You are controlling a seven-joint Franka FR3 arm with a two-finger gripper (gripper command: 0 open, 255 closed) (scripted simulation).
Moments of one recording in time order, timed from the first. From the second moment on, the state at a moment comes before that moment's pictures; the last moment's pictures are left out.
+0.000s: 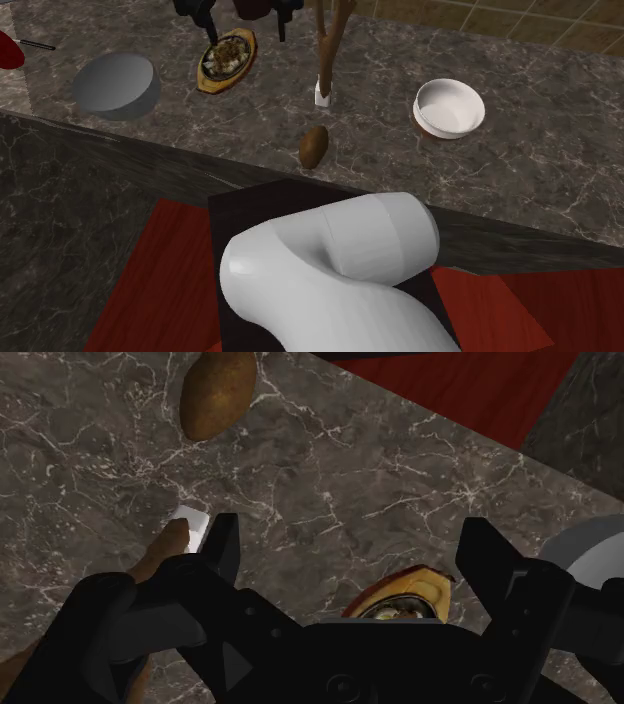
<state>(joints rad) 0.01 -0.78 0.06 -2.44 0.08 1.62 0.15</state>
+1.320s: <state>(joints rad) -0.16 -0.56 -0.04 -2.85 0.04 2.08 0.23</state>
